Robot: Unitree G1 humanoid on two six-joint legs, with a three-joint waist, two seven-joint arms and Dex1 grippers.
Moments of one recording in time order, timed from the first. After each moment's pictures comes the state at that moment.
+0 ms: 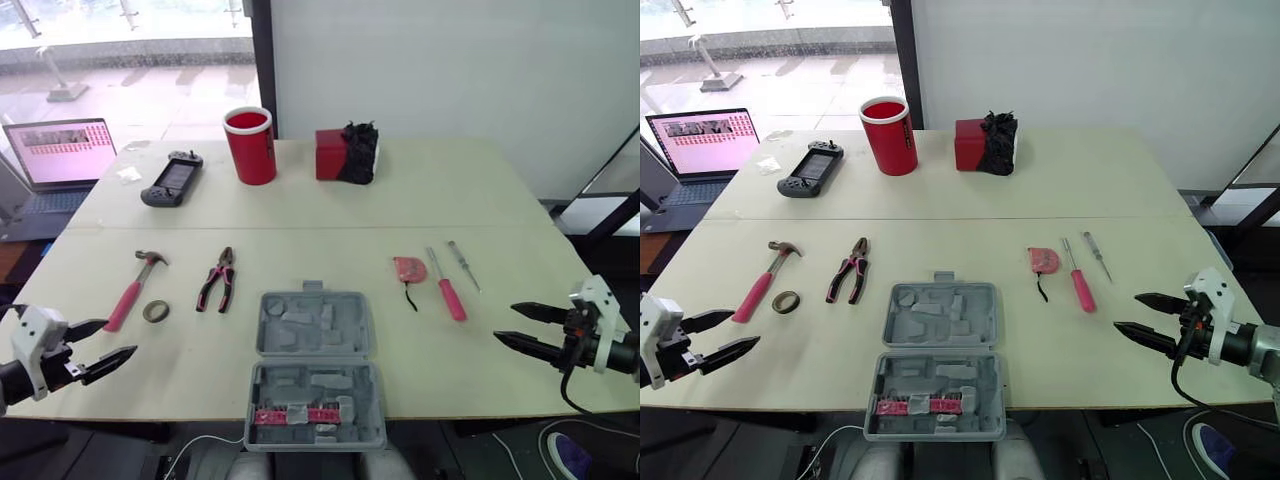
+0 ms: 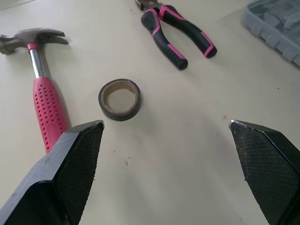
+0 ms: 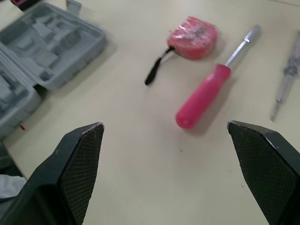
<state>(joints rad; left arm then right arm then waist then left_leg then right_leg) 0.11 0.86 0.49 0.35 -0.42 0.08 -1.18 -0.01 -0.91 -0.40 0.17 0.49 0.37 1.25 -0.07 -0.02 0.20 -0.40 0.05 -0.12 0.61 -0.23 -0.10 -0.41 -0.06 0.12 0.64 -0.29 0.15</state>
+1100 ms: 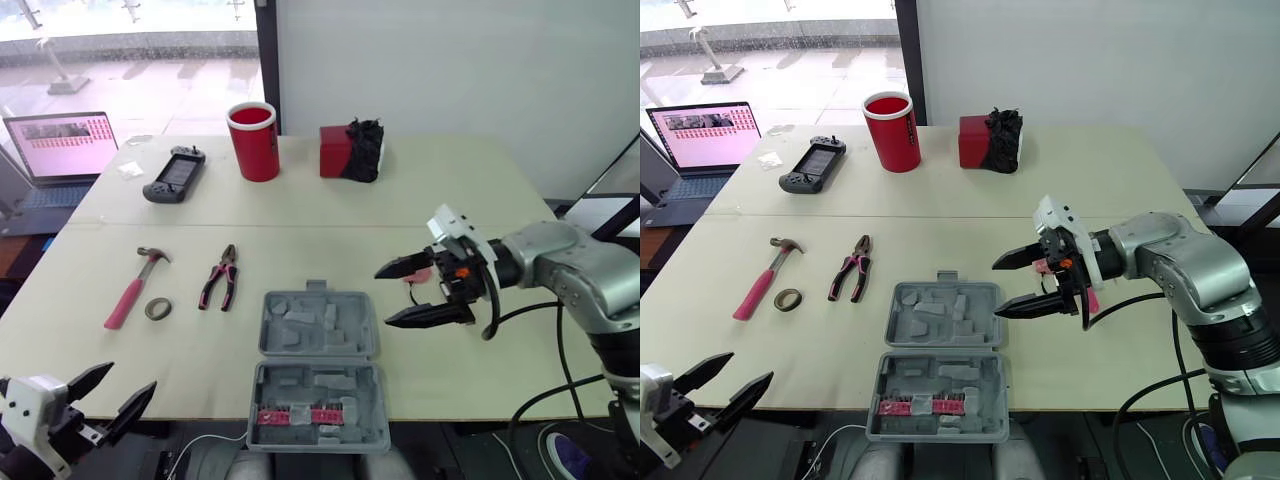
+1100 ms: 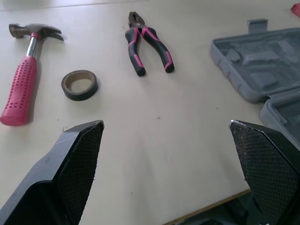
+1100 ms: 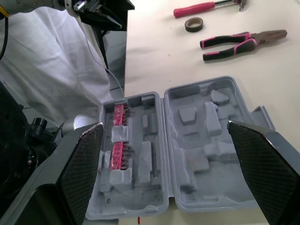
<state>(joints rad) 0.62 0.45 0.64 -0.43 -0.56 0.23 -0.81 -0.67 -0.91 0.14 -0.21 0.65 0.81 1.32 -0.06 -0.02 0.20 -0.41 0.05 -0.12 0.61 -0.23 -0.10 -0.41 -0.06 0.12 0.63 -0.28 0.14</state>
